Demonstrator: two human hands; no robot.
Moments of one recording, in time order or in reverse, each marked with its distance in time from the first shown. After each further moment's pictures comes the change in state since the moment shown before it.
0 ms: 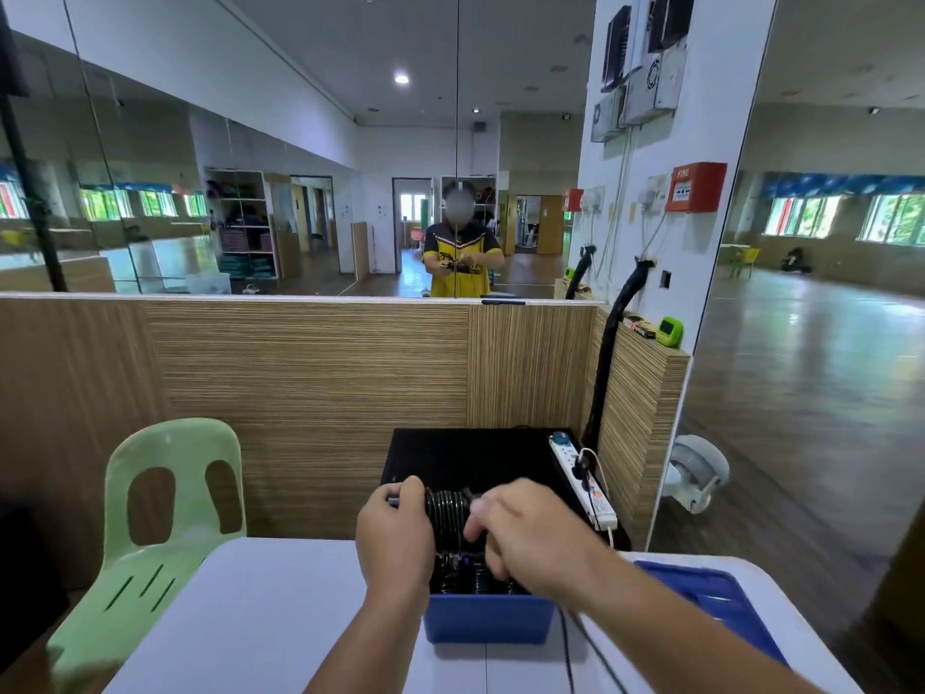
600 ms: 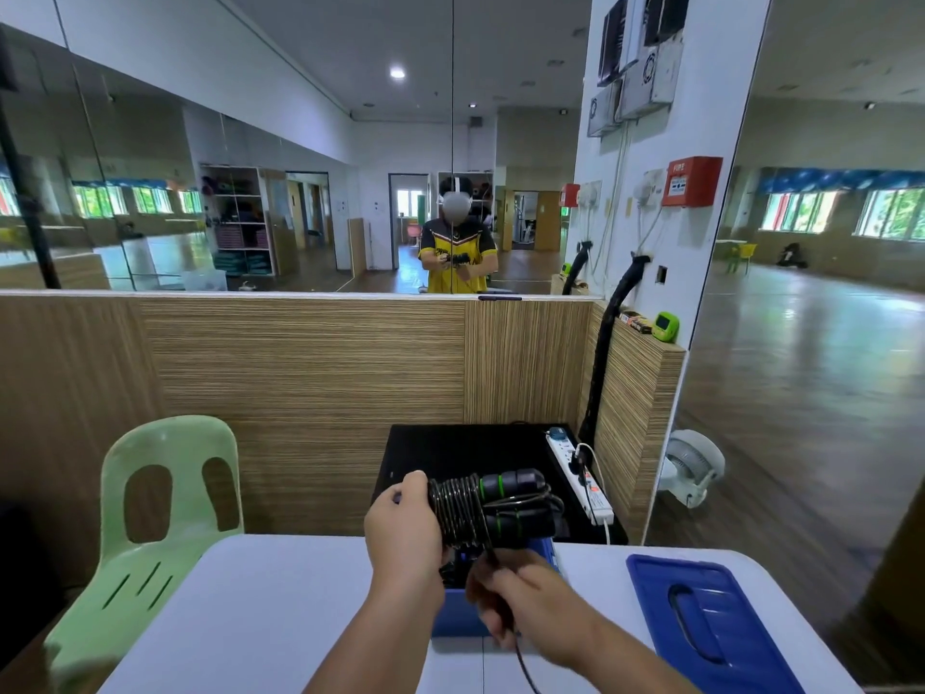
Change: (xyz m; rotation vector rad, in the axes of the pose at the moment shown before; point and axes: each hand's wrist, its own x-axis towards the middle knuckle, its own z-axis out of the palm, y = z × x) left_hand -0.010 0.007 0.008 -0.196 -0.097 -0.169; right_hand -0.007 0.075 0.035 0.379 -0.152 0.066
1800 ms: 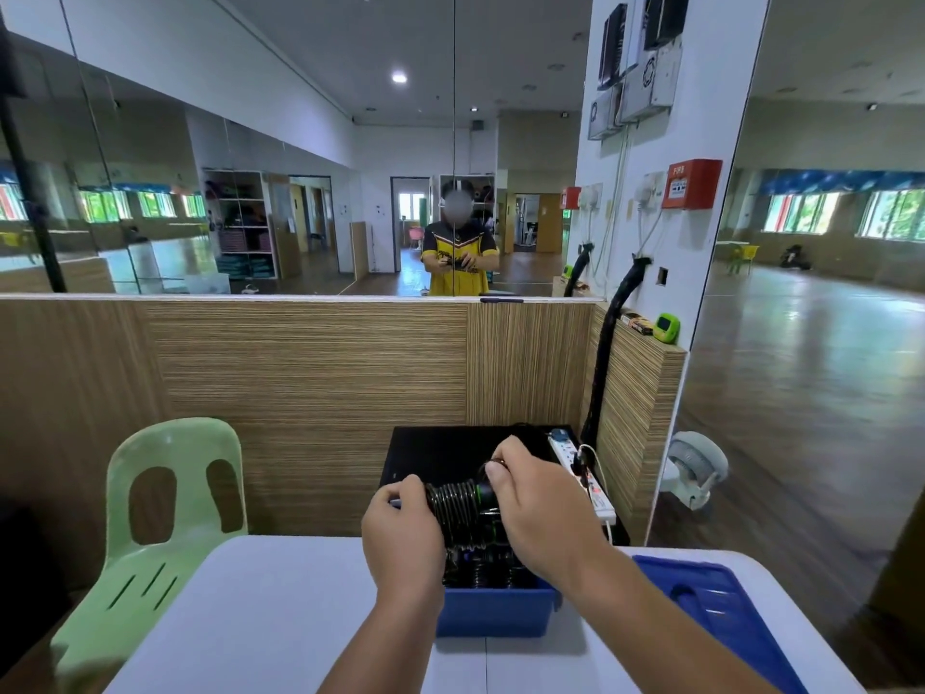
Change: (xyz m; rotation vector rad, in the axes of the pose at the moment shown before) left_hand -0.009 -0.004 -0.003 0.079 0.123 0.120; right_hand 0.016 -0.061 -0.018 -0.824 0.484 -0.417
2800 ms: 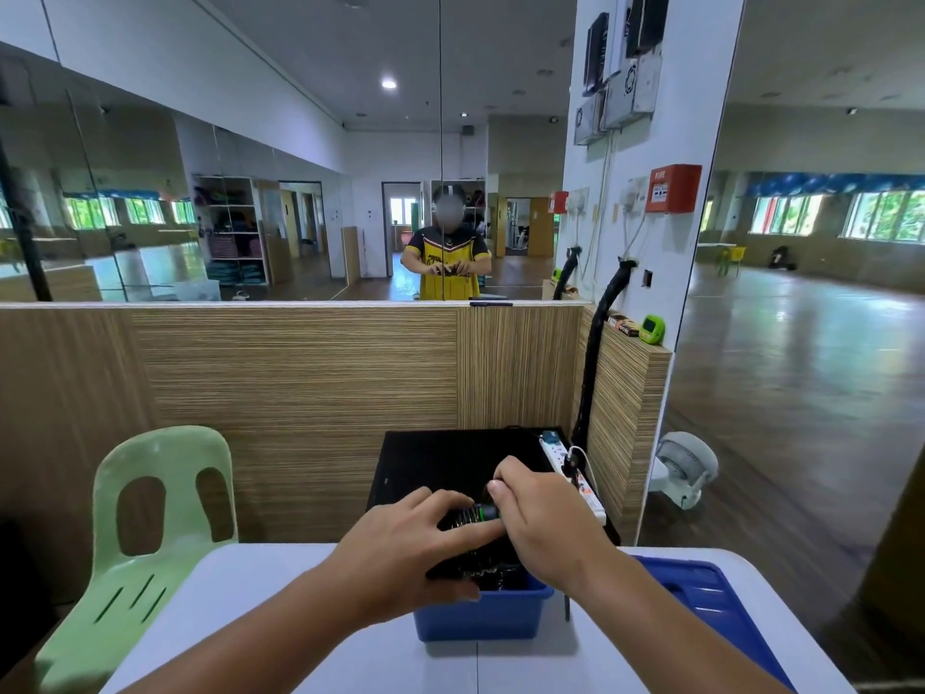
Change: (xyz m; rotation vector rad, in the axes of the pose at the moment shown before) left_hand 0.035 0.010 -0.040 1.326 -0.718 1.551; right_hand -0.008 0.021 -0.008 -0.017 -0.073 0.046
